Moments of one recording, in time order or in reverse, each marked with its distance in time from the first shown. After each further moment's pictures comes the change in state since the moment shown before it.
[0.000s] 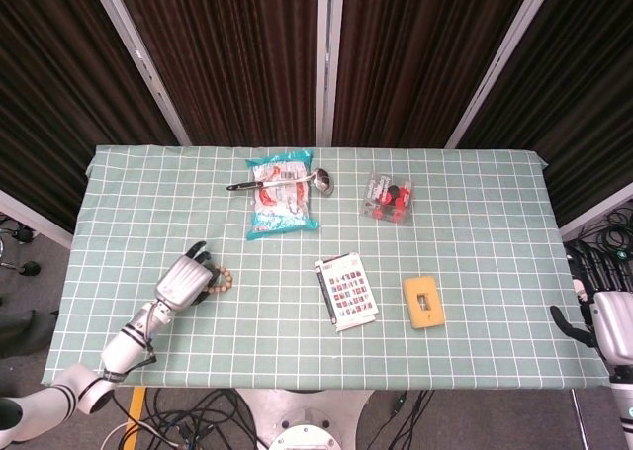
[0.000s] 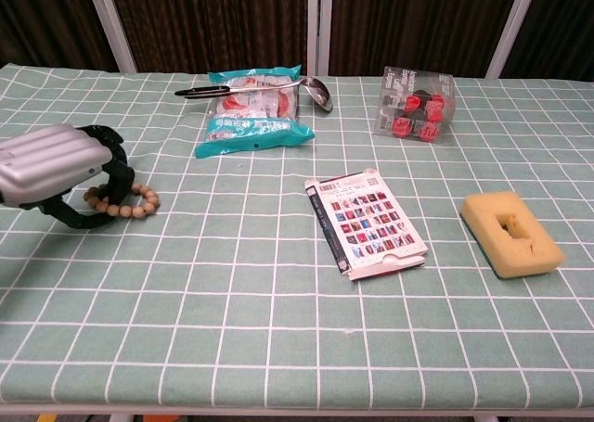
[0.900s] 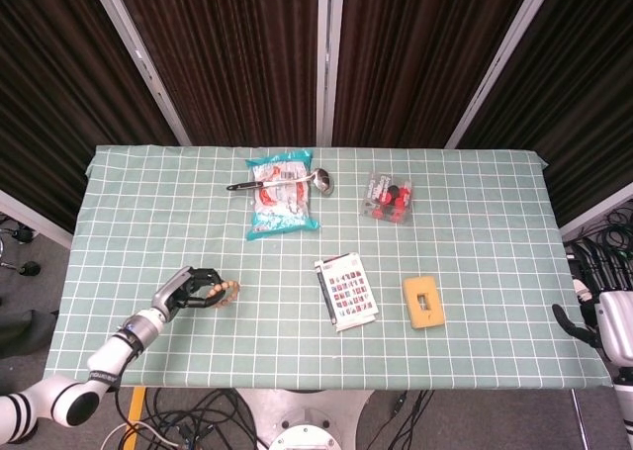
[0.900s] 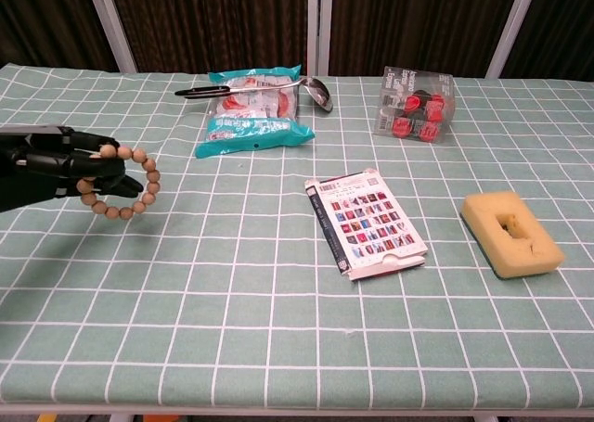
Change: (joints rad) left arm 0.011 0.349 -0.141 -0.647 -0.295 -0.424 -1.199; right arm -0.009 0.013 0.010 -0.016 -0.017 0.033 0.001
